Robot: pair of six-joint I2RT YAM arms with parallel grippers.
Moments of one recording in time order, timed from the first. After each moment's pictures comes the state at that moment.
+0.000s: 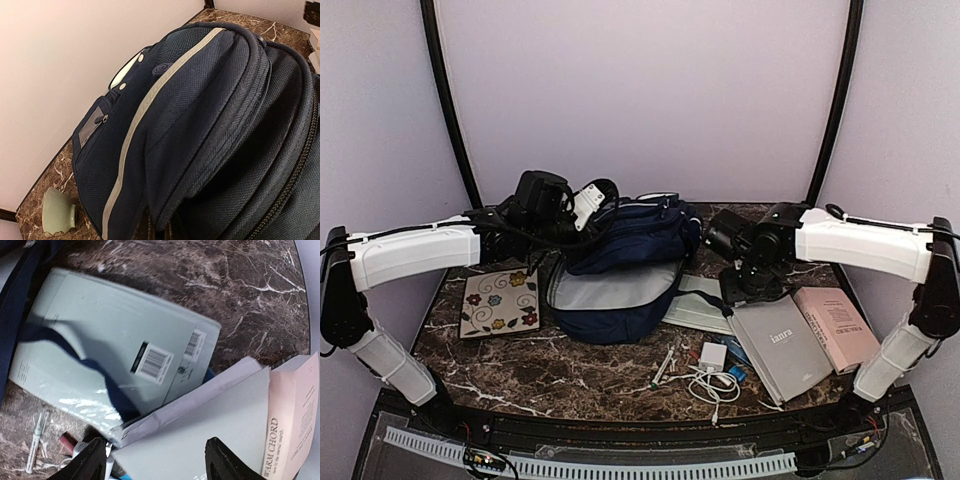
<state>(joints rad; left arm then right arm) -0.75 1.50 1.18 -0.20 -0.15 0.29 0.83 1.57 1.28 -1.09 0.39 0.74</state>
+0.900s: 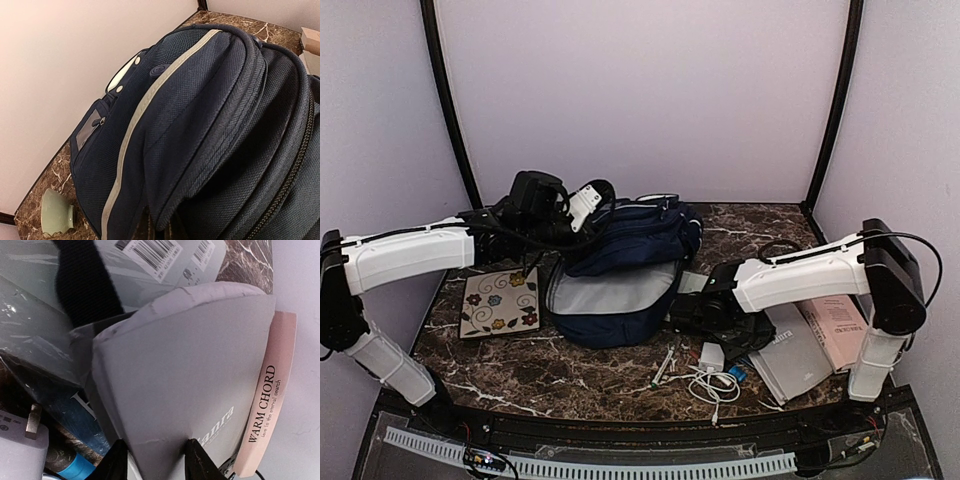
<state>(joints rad) -0.75 1.47 1.15 -0.21 -0.11 0.30 1.11 1.81 1.19 -1.31 0.54 0.93</state>
